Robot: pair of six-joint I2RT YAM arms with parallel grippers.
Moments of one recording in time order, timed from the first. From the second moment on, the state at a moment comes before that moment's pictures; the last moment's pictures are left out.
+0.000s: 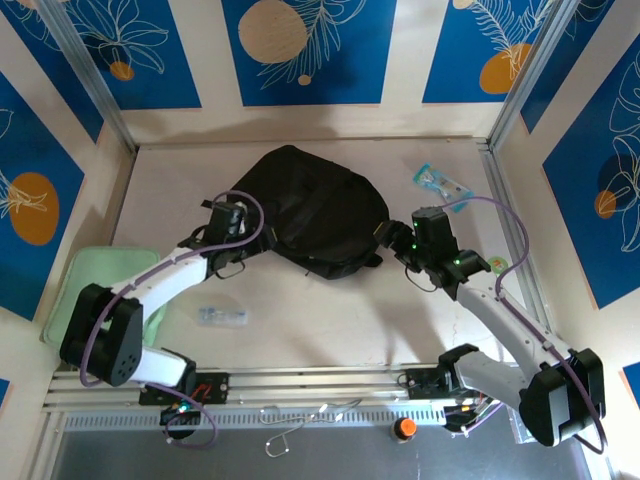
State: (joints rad) left arm -0.38 1.40 0.78 -0.20 0.06 -0.73; right arm 0.40 1.03 0.75 -0.45 -0.04 0.96
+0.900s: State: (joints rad) left arm -0.31 1.69 0.75 0.22 0.16 -1.15; right arm 0.44 1.03 0.75 -0.47 -0.02 0.96
